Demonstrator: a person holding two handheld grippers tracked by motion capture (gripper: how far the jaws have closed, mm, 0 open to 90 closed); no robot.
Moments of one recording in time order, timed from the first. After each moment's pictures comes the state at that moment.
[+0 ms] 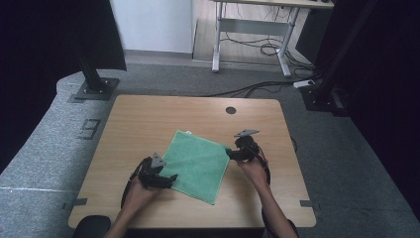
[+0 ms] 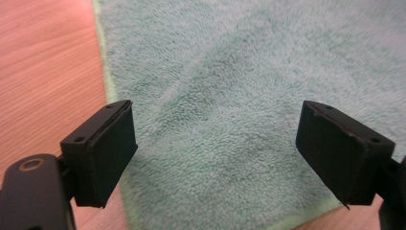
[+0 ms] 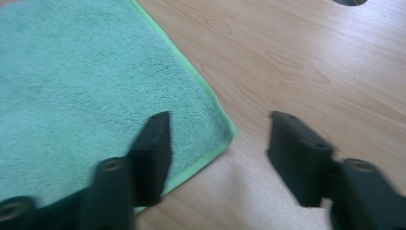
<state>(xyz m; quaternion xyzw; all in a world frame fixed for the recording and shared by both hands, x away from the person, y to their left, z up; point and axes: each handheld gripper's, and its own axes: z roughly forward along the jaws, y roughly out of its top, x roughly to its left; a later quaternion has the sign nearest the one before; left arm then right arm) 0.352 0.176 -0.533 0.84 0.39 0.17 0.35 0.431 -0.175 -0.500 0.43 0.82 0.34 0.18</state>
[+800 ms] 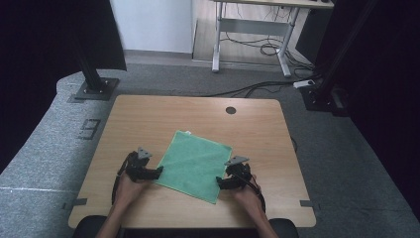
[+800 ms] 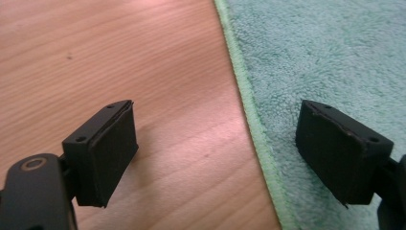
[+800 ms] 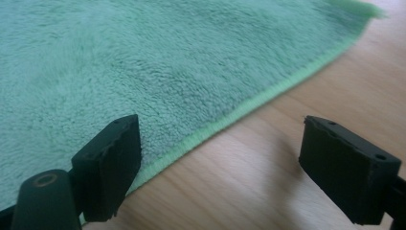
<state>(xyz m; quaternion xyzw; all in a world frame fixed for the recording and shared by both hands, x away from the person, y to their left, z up) 0.373 0.213 -0.544 0.81 0.46 0.18 0.31 0.360 -0.149 -0.543 0.41 0.84 0.30 0.18</state>
